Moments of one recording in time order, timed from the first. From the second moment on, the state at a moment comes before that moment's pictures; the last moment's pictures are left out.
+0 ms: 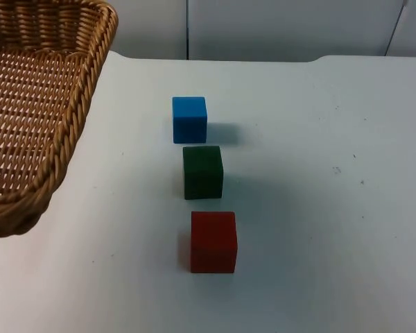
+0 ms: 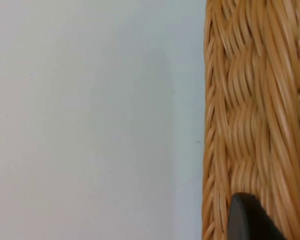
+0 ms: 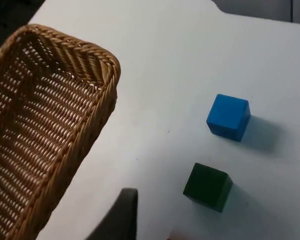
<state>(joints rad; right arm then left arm) 0.37 1.49 -1.37 0.46 0.79 -0.22 0.49 1.37 -0.73 -1.04 0.89 0.96</state>
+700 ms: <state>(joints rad) 0.67 2.19 -1.90 -0.15 0.80 0.53 0.49 1.37 -0.73 -1.04 0.89 0.96</state>
